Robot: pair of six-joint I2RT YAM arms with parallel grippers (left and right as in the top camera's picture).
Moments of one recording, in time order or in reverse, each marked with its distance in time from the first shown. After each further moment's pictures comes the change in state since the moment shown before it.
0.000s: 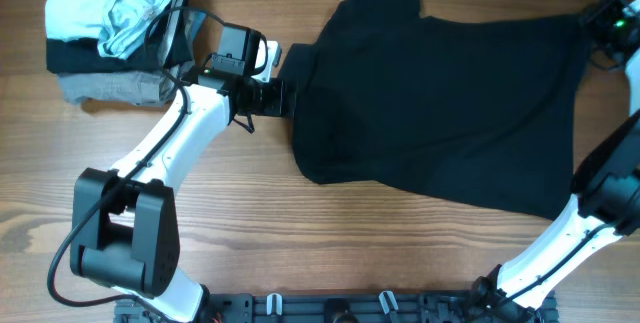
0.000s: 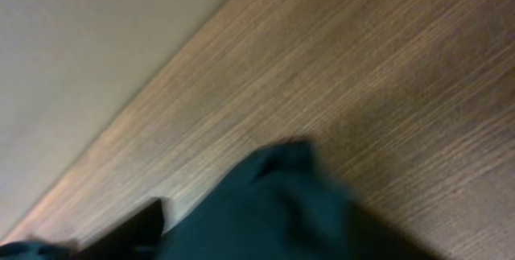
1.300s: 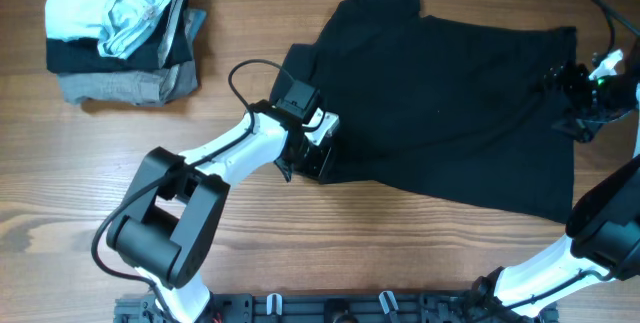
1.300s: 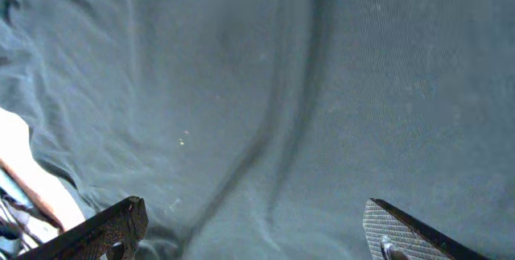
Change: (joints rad) left arm -0.267 0.105 -0.137 -0.048 0.143 0.032; right arm -0.001 -0.273 -0.240 -0.747 -0.116 -0.095
